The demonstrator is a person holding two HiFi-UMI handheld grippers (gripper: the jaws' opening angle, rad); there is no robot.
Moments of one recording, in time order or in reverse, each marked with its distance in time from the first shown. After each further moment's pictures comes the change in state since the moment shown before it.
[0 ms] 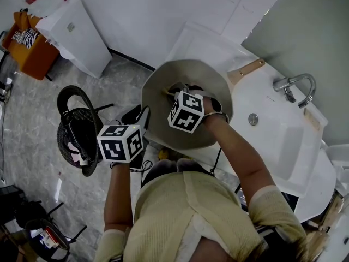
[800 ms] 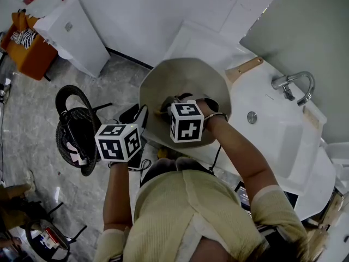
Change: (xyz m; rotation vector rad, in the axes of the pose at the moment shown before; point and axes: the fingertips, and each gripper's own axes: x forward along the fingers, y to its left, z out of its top) left arm 0.001 0.000 -0.001 0.003 0.002 0.001; right arm -0.026 0.077 0.013 -0.249 -0.037 0.333
